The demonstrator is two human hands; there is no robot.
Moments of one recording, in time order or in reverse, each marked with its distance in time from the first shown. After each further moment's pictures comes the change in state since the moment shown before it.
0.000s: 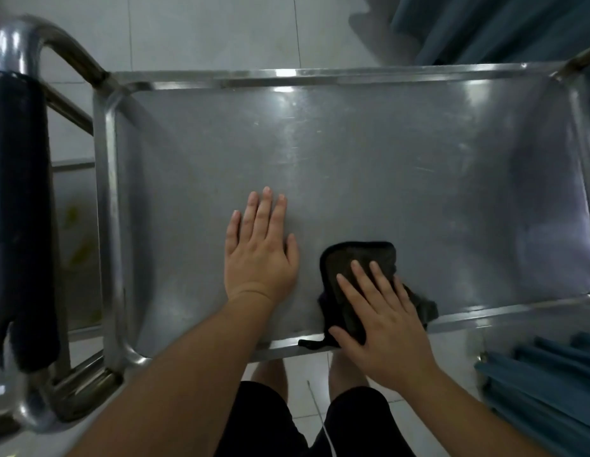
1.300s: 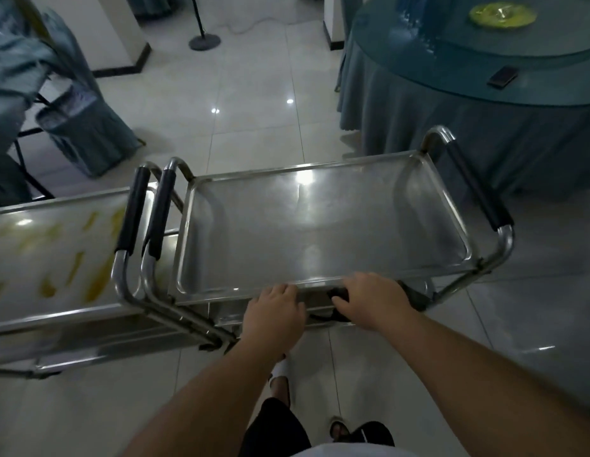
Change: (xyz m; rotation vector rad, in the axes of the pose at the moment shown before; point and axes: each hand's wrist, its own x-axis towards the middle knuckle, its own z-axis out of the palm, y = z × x) left_hand -0.258 0.149 -0.145 0.135 -0.325 0.033; right_hand -0.154 0.032 -0.143 -0.050 -0.043 0.053
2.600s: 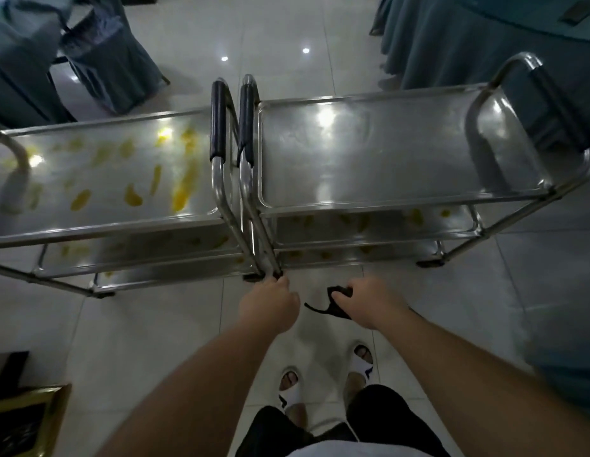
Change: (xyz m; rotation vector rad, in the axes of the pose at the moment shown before) left_hand -0.168 -0.227 0.056 -0.059 -0.240 -0.129; right_hand -0.121 -0.248 0.114 0.240 -0.296 0.185
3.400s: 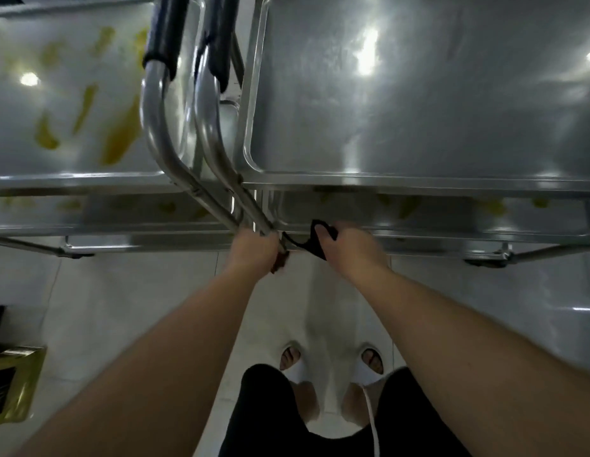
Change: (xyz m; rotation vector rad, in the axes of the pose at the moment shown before) left_hand 0.266 -0.054 0.070 -0.844 0.245 -0.487; right_hand 0.276 -0.019 0.080 0.193 0.119 -0.046
